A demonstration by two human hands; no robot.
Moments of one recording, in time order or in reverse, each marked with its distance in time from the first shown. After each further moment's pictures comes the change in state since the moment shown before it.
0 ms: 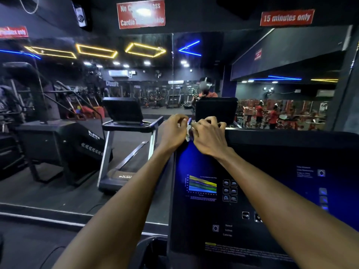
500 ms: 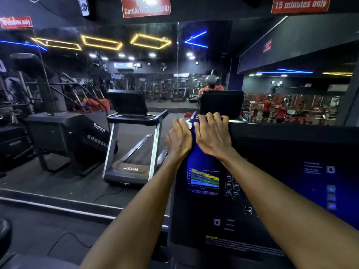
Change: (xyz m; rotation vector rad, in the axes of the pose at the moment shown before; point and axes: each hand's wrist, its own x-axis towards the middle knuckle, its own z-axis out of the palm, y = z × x) left_hand -0.040 -0.007 0.029 0.014 0.137 -0.269; right_hand -0.010 0.000 0.015 -0.121 0.137 0.013
